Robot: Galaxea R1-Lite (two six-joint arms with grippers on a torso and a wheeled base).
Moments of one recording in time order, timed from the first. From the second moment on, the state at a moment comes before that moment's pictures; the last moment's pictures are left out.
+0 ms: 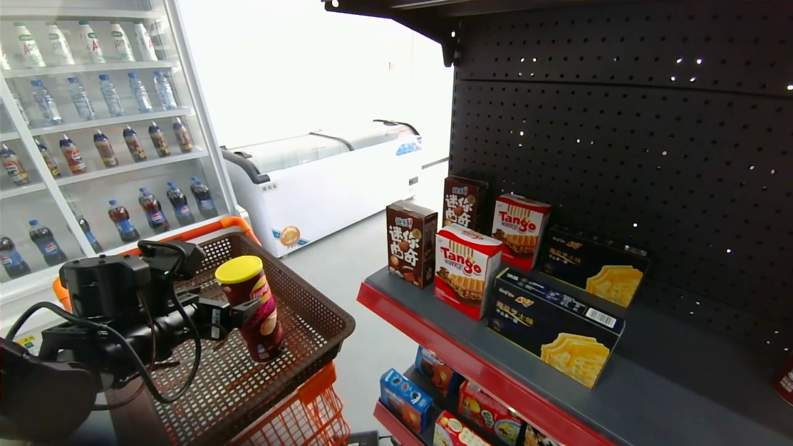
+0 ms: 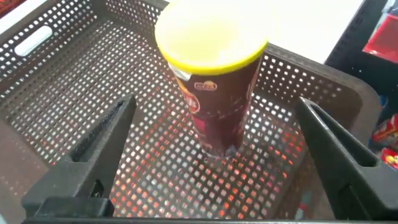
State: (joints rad) left arm 0.03 1.83 -0.48 -0.96 -0.07 0.13; right arm 0.00 0.00 0.00 0.00 0.06 -0.01
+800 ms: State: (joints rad) left arm 0.01 2.12 -0.55 -1.25 -0.07 0.13; right arm 0.00 0.00 0.00 0.00 0.06 -0.01
